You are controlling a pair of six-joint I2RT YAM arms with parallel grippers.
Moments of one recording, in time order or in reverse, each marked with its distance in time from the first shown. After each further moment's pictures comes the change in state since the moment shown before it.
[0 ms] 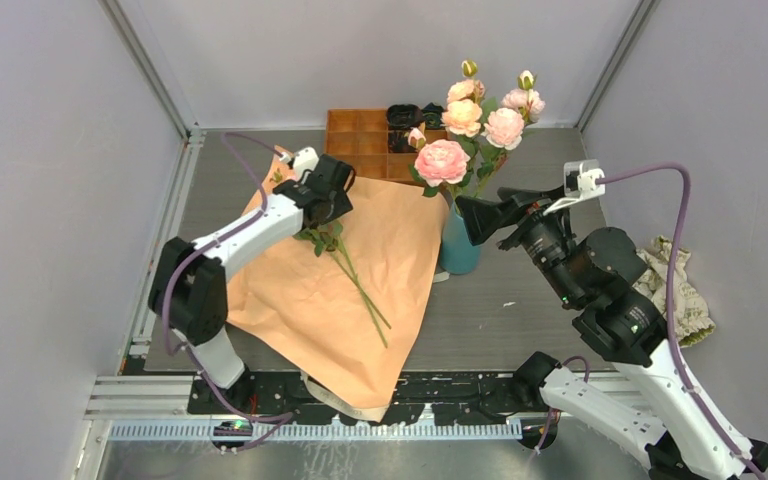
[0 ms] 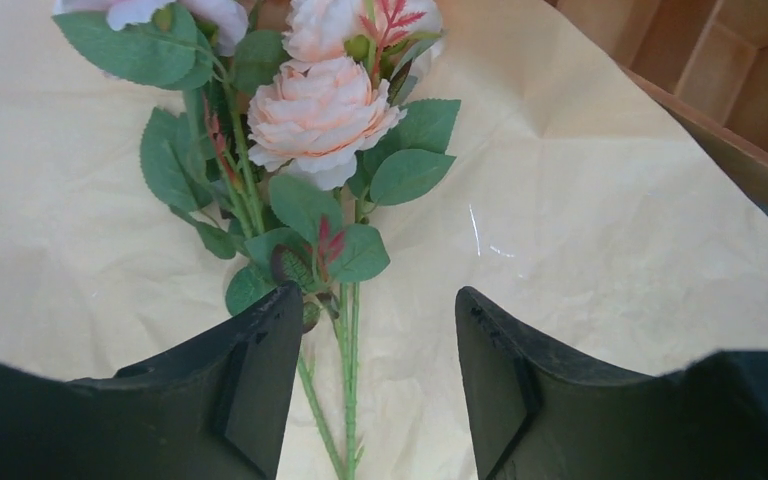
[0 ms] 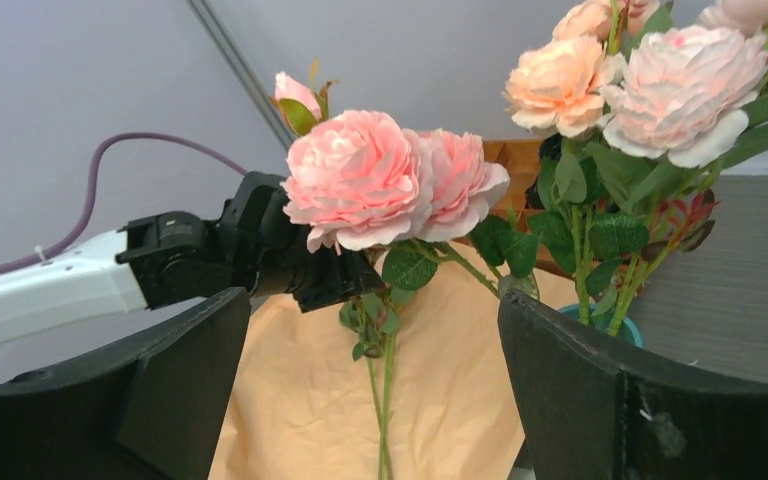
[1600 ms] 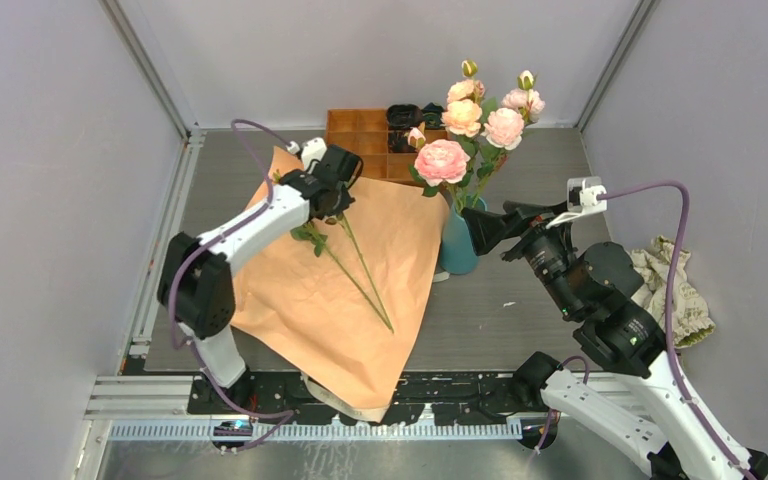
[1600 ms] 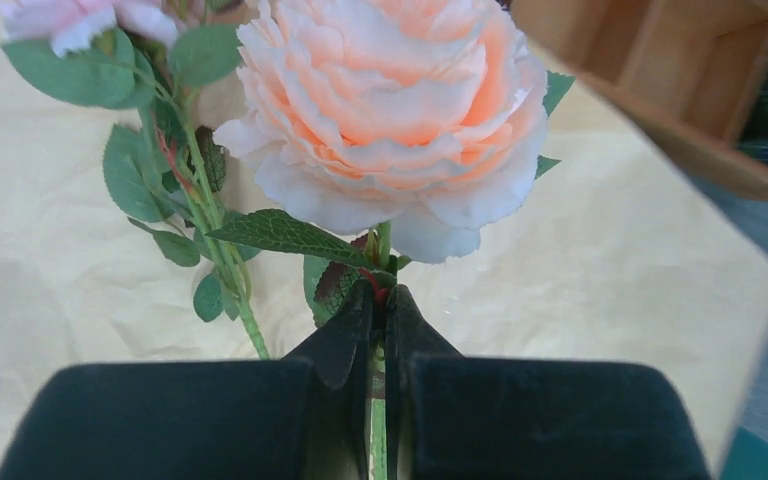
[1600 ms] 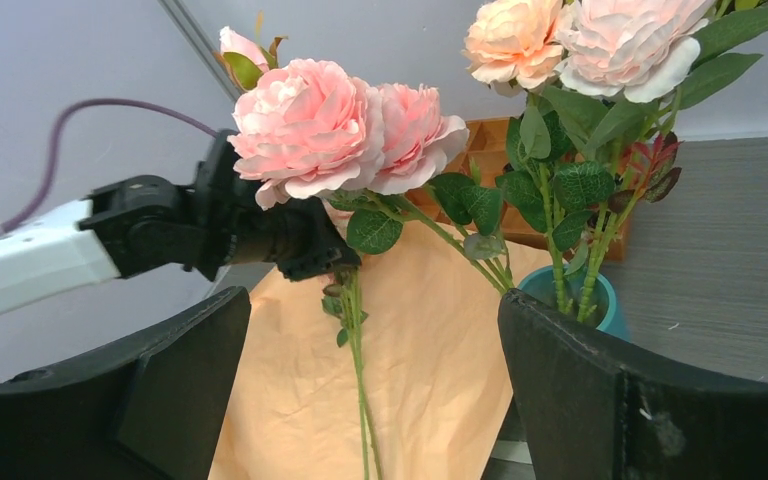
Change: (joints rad) left arm -0.014 0.147 0.152 -0.080 0.034 -0.004; right arm 0.000 -0.082 -0.105 -0.018 0.039 0.028
